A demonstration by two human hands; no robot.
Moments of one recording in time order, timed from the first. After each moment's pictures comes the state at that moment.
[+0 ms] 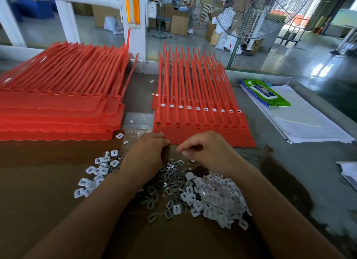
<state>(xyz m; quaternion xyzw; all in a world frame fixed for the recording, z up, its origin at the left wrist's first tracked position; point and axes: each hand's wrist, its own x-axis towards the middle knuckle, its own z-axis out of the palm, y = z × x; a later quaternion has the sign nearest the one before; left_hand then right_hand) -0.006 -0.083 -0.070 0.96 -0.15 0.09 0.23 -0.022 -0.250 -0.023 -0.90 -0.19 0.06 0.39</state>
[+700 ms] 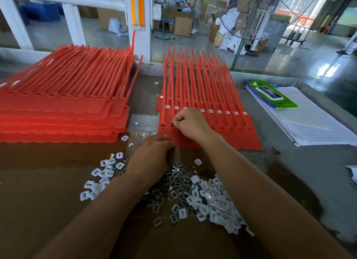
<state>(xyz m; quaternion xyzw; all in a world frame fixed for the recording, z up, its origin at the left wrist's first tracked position) -0.012 -0.083 -0.063 0.95 -0.17 0.13 0.24 0.072 -0.207 -0.037 -0.95 -0.09 -0.01 0.31</state>
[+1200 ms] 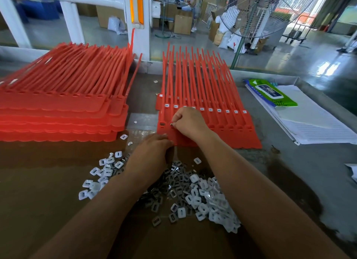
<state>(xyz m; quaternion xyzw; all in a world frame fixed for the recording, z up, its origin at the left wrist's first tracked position) -0.015 -0.084 -0.061 0.94 -0.17 0.14 0.26 0.076 -0.203 -0.042 -0.96 -0.06 -0.03 0.27</state>
